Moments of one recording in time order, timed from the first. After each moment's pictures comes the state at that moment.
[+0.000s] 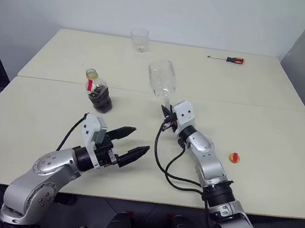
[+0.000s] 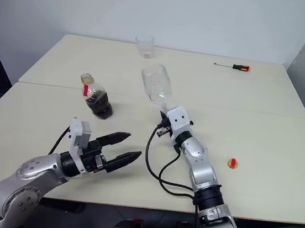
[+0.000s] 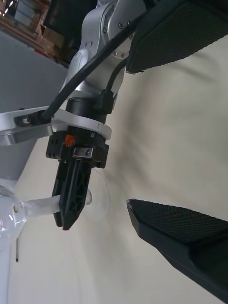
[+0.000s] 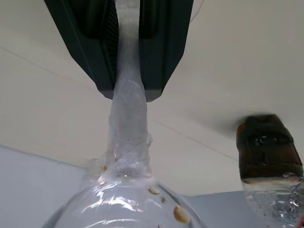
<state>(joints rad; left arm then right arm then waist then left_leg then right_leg) 0.06 0.55 0.13 -0.54 -0.73 0.57 -0.68 -0.55 0.04 0.18 0.37 -0.05 -0.01 0.32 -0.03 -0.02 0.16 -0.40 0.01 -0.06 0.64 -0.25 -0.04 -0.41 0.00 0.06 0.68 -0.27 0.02</state>
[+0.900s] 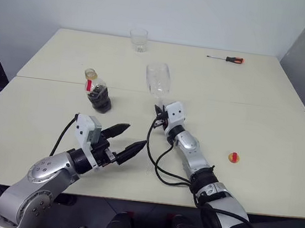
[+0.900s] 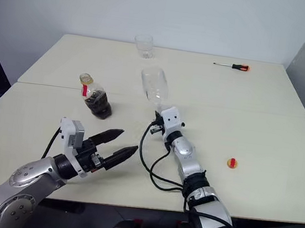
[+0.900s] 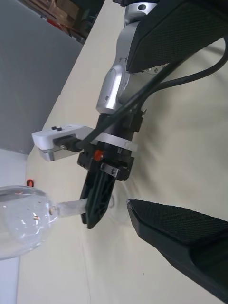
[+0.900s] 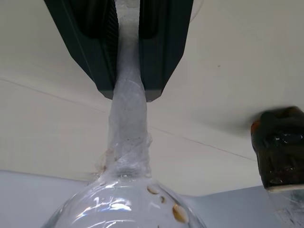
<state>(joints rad) 0.09 0.54 0.16 -0.62 -0.77 0.57 -0.56 -0.74 0.13 0.10 0.90 -0.04 -0.34 0.24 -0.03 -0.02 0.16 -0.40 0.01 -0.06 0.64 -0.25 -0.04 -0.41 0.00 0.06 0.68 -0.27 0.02</state>
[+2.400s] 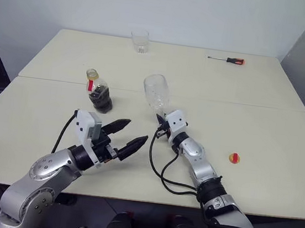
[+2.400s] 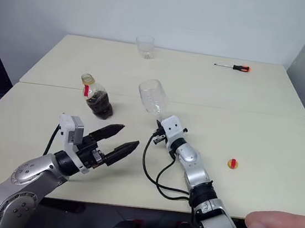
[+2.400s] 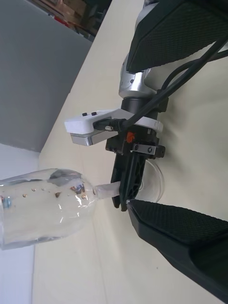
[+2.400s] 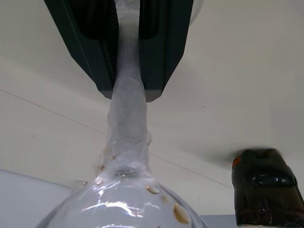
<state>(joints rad) 0.06 0.52 0.16 -0.62 -0.76 0.56 -0.54 -0.60 0.04 0.20 0.64 -0.10 -0.19 0.29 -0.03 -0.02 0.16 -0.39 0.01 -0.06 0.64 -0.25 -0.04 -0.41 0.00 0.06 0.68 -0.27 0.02</state>
